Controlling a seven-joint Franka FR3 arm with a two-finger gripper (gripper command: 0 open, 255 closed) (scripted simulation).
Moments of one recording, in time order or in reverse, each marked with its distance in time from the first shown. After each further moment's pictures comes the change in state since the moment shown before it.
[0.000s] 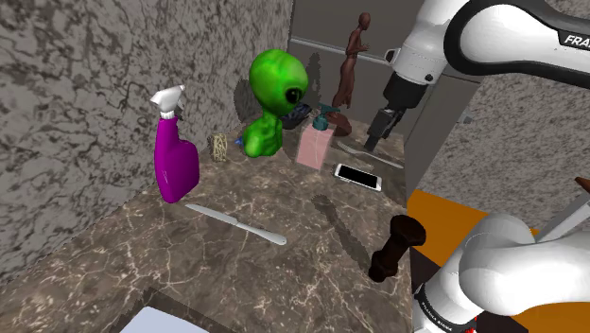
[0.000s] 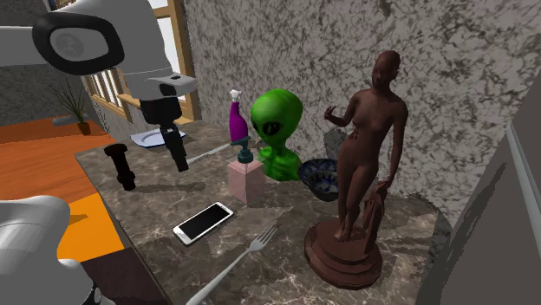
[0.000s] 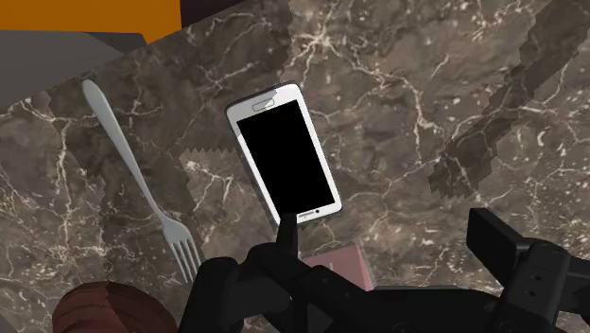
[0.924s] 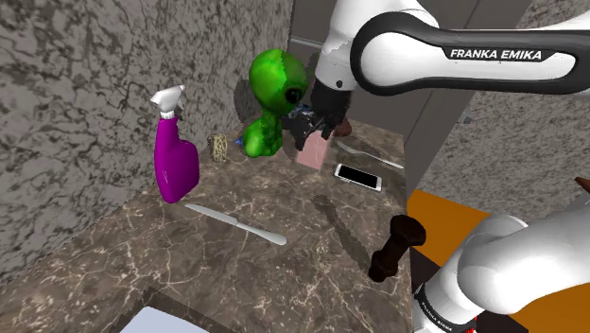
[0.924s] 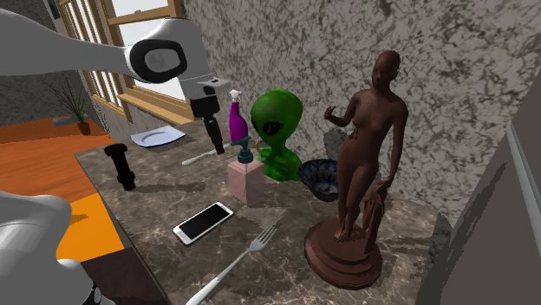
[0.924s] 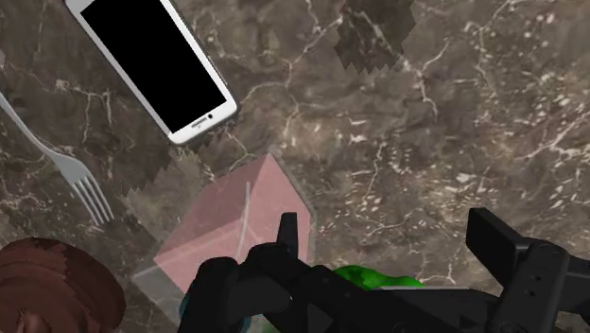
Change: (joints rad) arm -0.035 0.340 0.254 0.161 0.009 0.242 0.364
